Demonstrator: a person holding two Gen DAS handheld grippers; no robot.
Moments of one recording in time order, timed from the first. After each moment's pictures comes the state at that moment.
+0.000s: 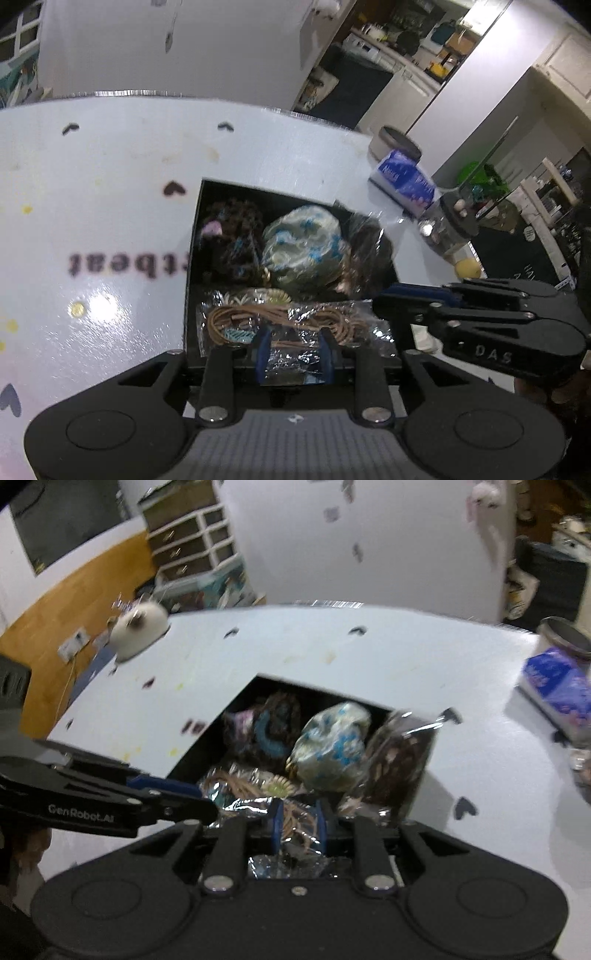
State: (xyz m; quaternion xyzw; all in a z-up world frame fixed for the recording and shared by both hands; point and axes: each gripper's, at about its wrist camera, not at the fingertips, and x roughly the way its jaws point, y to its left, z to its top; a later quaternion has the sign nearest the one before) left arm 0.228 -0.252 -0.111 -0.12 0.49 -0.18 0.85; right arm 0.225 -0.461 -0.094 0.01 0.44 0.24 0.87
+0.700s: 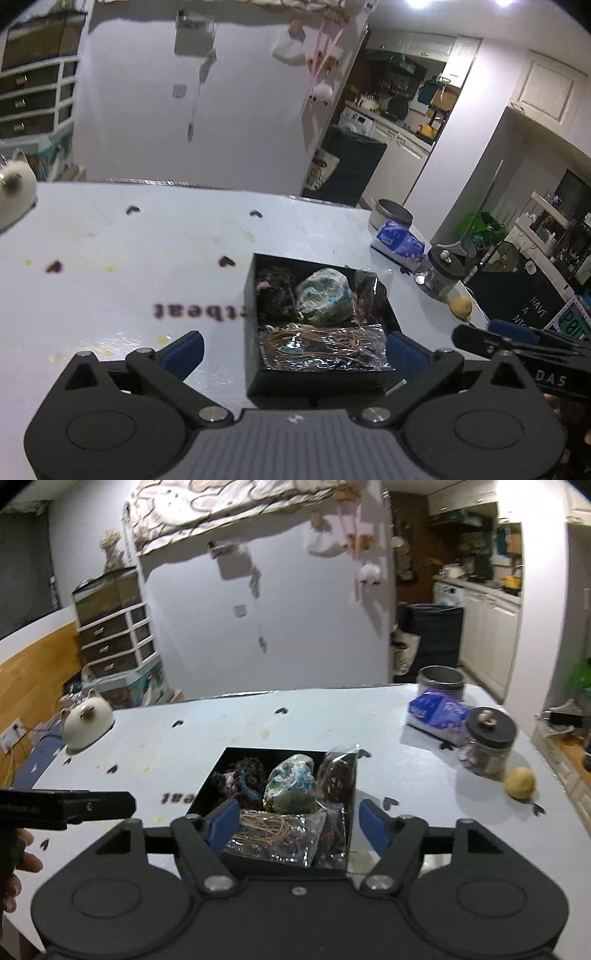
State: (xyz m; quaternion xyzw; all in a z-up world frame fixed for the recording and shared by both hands) left arm 0.135 -0.196 -0.045 -0.09 0.36 -0.15 0.91; right arm 0.097 -0.443 -0.034 0.04 0.31 0.06 0.95
